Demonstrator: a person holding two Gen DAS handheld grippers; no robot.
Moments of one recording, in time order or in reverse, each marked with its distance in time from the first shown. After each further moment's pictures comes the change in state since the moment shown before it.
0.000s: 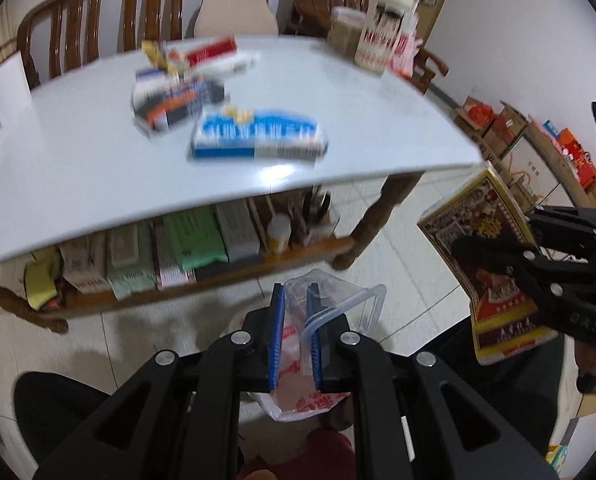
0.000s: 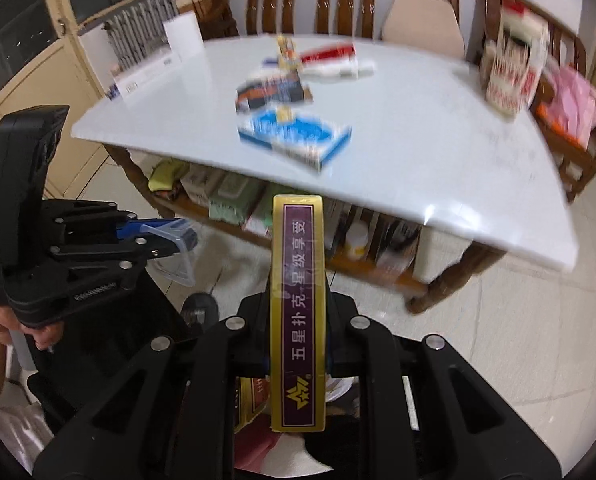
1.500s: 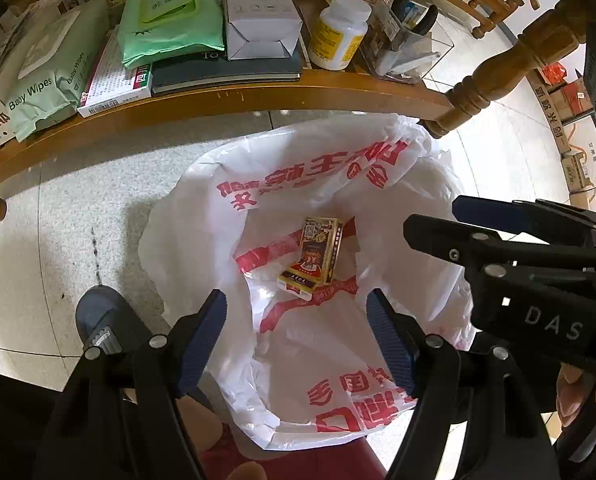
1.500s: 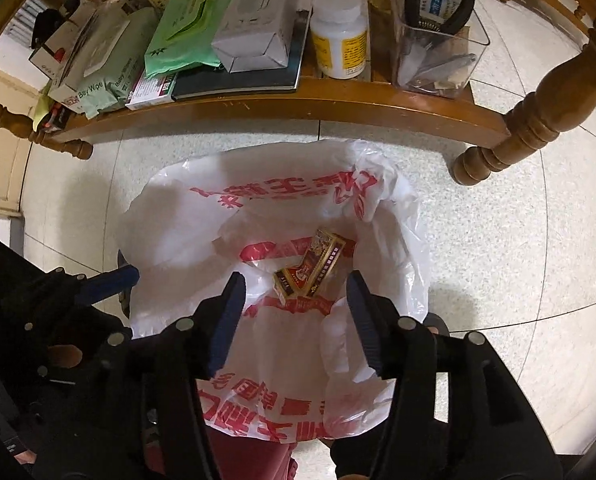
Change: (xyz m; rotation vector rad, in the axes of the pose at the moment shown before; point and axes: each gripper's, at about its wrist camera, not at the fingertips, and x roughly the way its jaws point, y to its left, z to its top) left arm 0.252 0.042 -0.119 -0.190 0.380 0.030; right arm 0.286 -0.054 -0.098 0.267 0.409 -0.025
